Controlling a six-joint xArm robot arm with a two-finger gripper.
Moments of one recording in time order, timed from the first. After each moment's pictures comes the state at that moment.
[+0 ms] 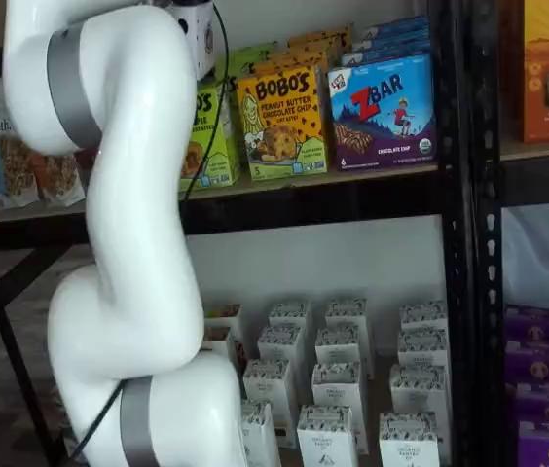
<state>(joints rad) 0.19 -0.09 -1.61 0.22 1.58 -1.35</state>
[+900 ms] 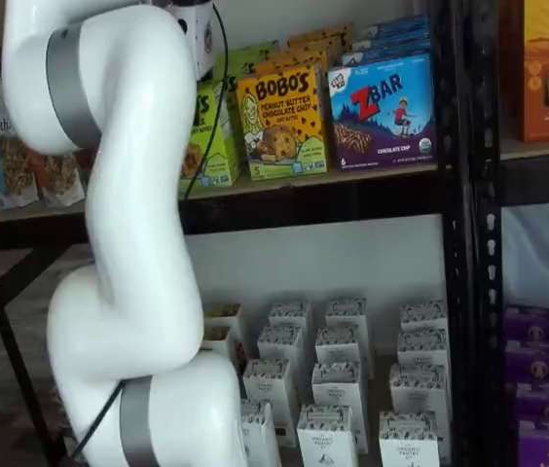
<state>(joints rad) 0.19 -0.10 -1.61 0.23 1.57 -1.35</state>
